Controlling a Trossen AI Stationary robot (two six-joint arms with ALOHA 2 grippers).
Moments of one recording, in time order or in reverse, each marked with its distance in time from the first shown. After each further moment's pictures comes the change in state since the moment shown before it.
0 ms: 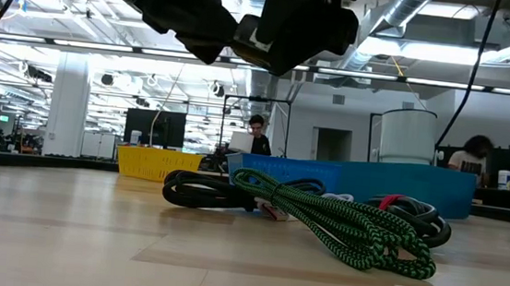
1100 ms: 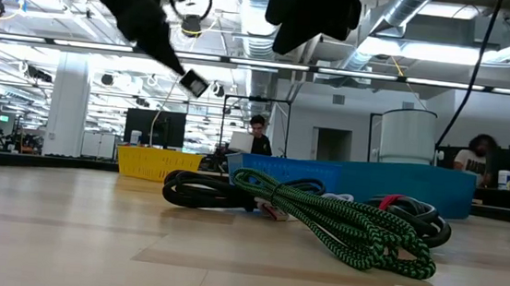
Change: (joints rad) left arm 0.362 -0.407 0.000 -0.637 -0.394 0.067; right arm 0.010 0.000 0.055 -0.060 -0.008 -0.026
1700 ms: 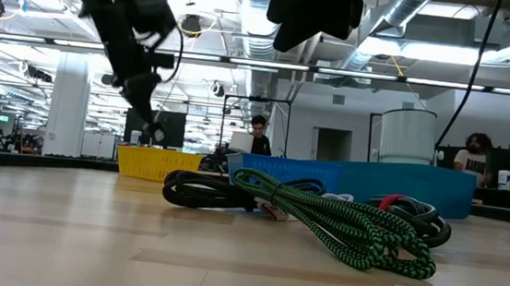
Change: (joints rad) left arm 0.532 0.148 0.000 -0.092 0.145 0.035; right arm 0.002 0.000 0.000 0.001 0.000 0.004
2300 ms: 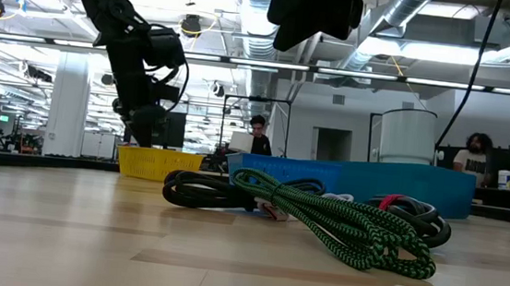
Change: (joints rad) left arm 0.046 0.209 0.000 0.086 -0.005 -0.015; right arm 0.000 0.000 0.000 0.000 -0.002 -0.001
